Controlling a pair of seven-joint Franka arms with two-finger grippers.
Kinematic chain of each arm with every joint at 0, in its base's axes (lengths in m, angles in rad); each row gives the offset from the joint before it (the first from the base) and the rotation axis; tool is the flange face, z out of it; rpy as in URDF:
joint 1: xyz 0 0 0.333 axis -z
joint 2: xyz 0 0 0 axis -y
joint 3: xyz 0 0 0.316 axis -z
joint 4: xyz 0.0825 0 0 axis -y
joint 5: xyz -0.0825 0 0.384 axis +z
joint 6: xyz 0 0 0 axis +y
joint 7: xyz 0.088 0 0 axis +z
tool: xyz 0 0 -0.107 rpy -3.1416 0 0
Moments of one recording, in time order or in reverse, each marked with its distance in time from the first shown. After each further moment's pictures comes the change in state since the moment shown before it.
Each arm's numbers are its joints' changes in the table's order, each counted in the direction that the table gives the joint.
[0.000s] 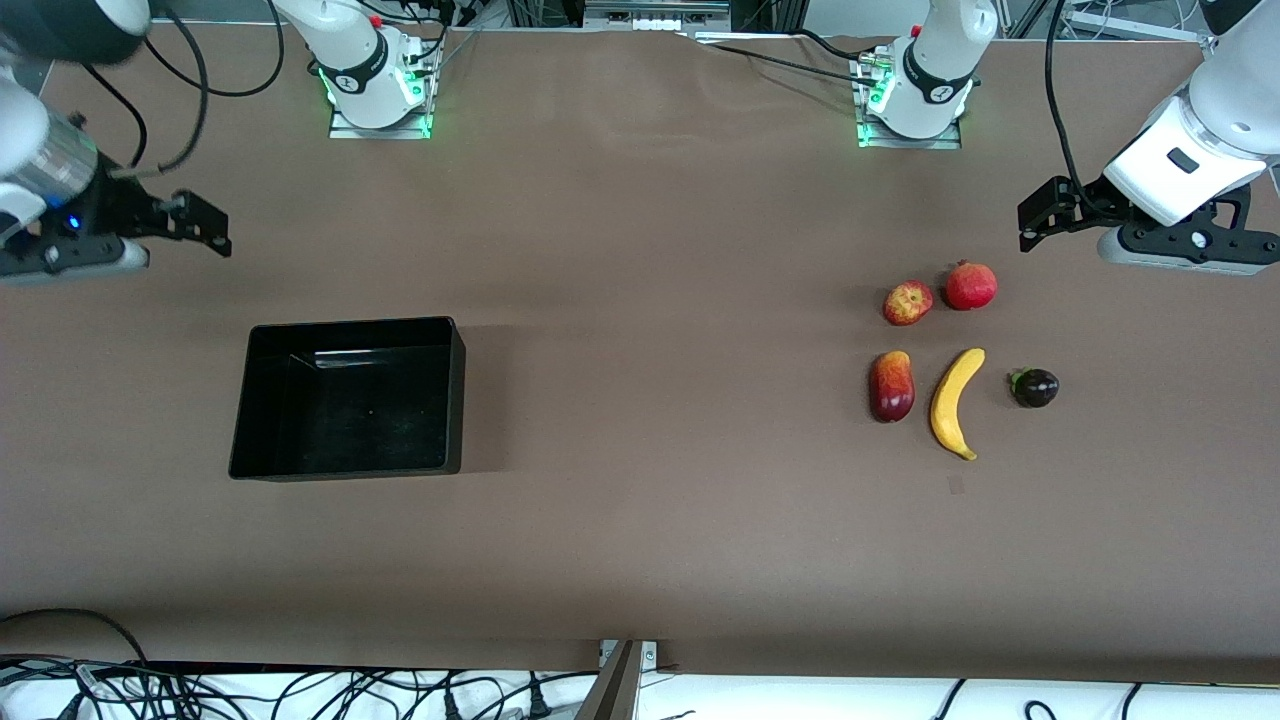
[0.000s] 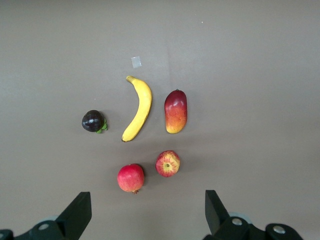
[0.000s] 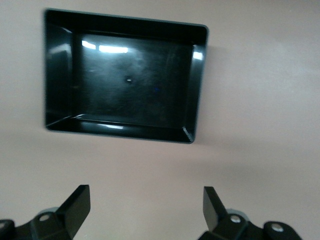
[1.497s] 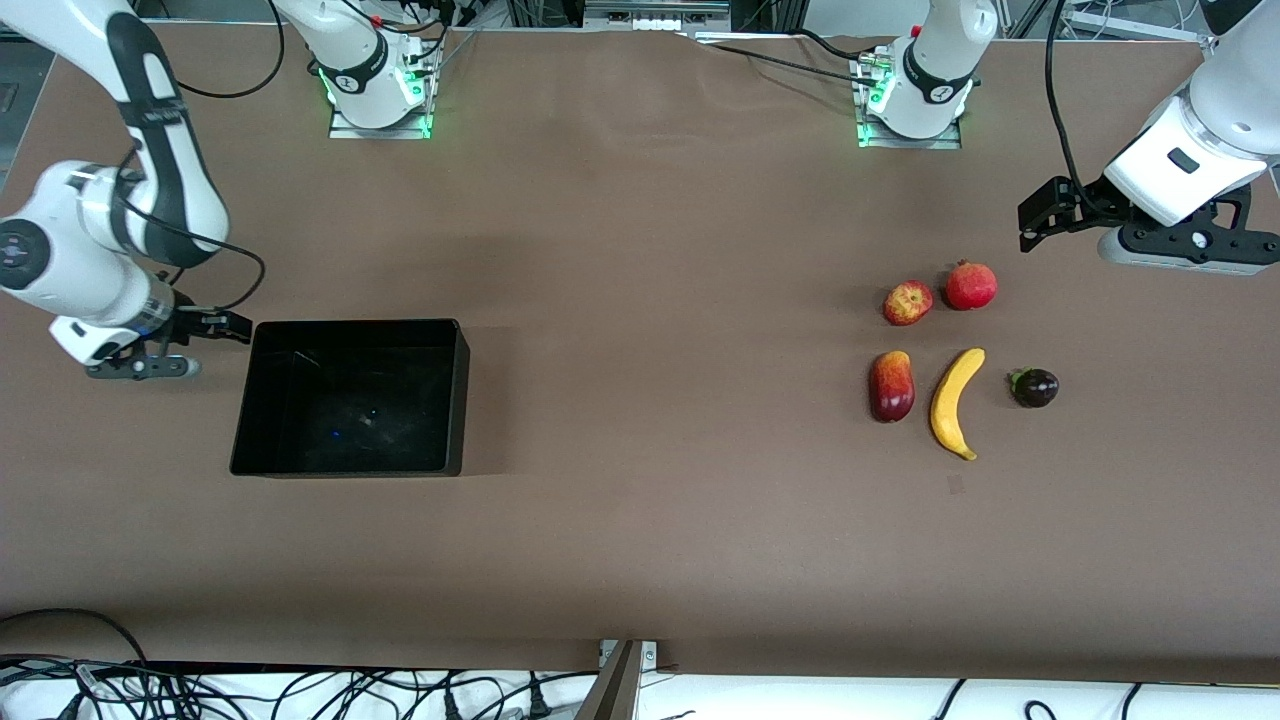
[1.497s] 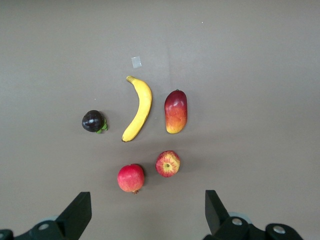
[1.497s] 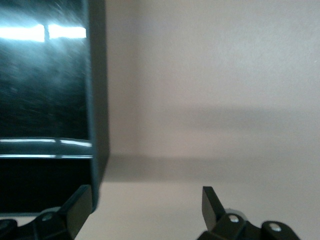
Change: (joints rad) left arm 0.000 0.000 0.000 0.000 0.000 0.000 0.000; right arm 0.068 -0.266 0.138 -0.224 0.023 -0.457 0.091
